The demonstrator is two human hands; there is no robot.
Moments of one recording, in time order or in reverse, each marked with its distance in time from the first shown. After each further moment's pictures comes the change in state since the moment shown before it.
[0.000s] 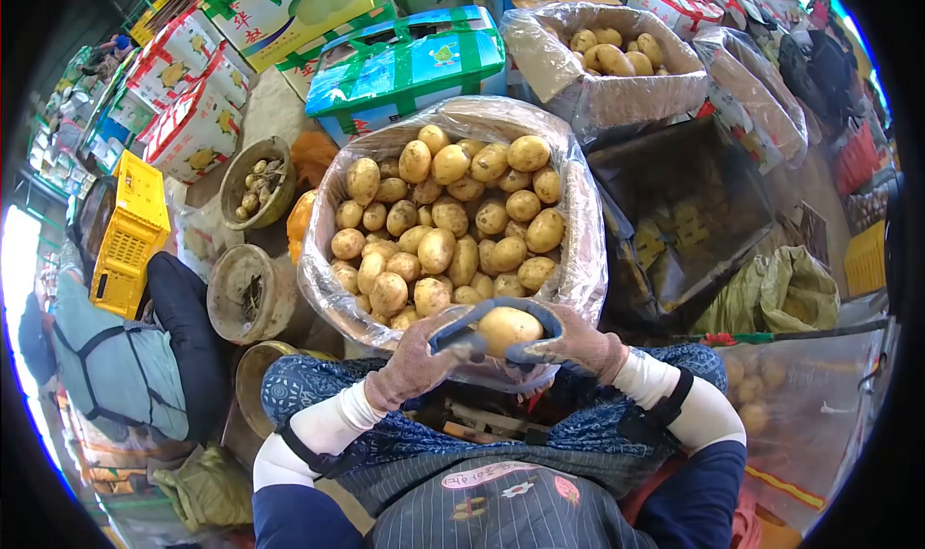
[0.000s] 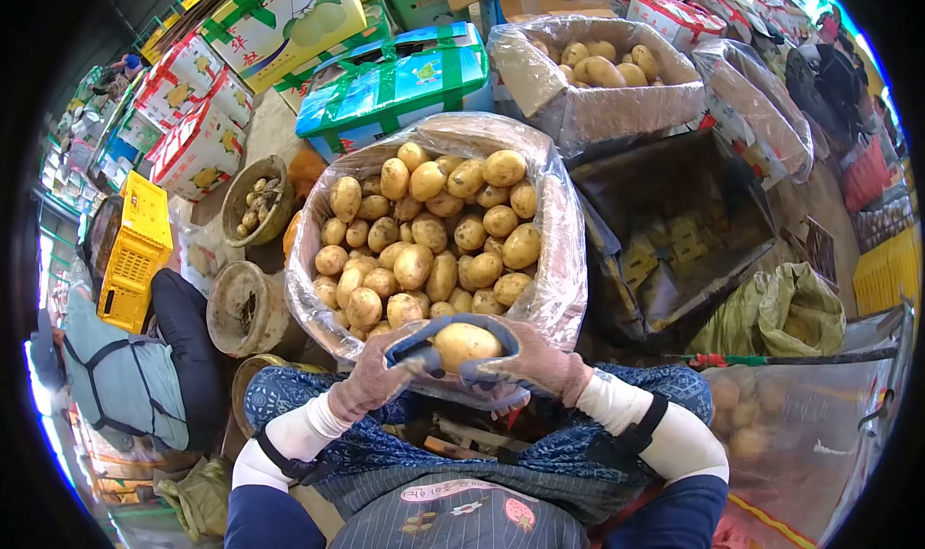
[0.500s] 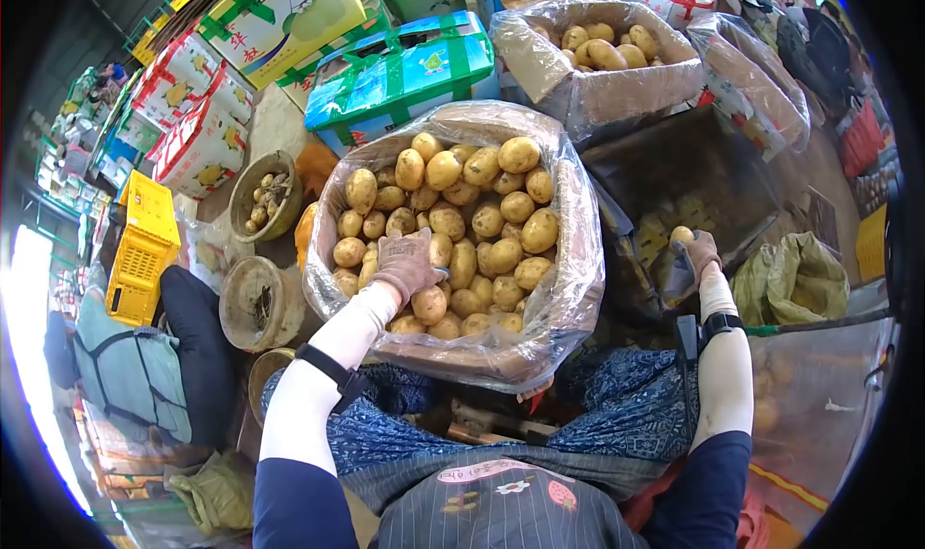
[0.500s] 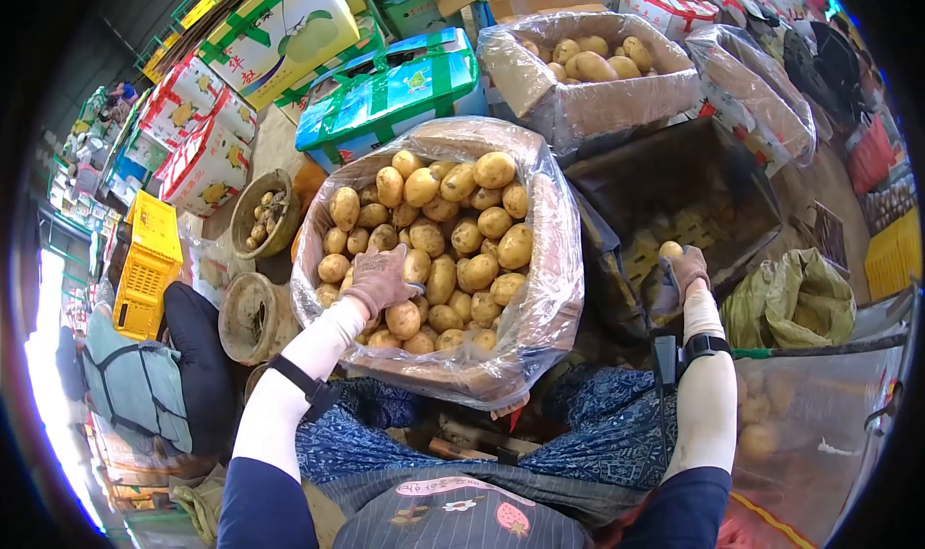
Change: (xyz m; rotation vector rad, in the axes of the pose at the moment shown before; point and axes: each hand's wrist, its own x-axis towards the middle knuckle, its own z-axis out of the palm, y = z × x) left_hand 0.119 -0.038 -0.051 1.406 -0.086 -0.455; right_hand -0.077 0.144 -0.313 -0.805 1.170 0.428
